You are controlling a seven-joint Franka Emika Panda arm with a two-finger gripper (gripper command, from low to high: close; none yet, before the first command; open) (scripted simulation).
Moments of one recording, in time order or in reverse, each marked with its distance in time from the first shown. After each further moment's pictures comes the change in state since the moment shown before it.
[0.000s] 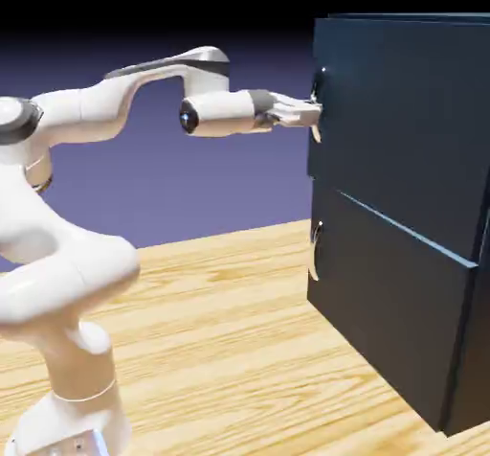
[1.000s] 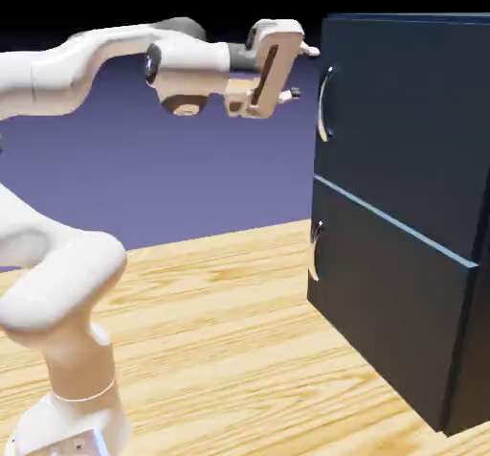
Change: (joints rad) arm 0.324 0.228 -0.295 -0.117 -0.662 0.197 -0.530
